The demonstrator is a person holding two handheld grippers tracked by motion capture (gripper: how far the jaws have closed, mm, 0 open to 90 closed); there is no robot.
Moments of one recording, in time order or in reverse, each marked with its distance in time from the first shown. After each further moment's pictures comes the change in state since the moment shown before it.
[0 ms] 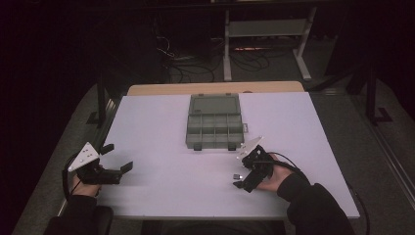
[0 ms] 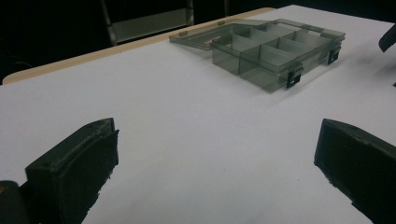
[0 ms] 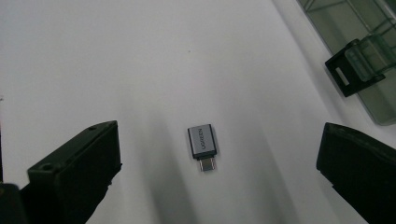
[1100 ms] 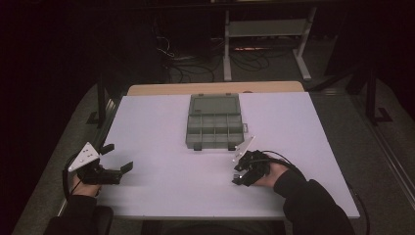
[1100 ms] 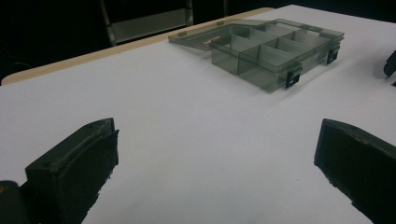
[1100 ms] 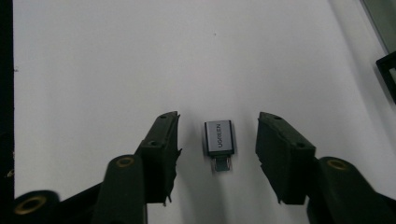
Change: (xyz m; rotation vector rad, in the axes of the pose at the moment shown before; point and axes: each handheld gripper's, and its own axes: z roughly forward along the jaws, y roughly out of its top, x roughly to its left) left arm -0.001 0.000 0.000 0.000 -0.003 0.002; right arm -0.005 0.006 0.011 0.082 0.105 -0.074
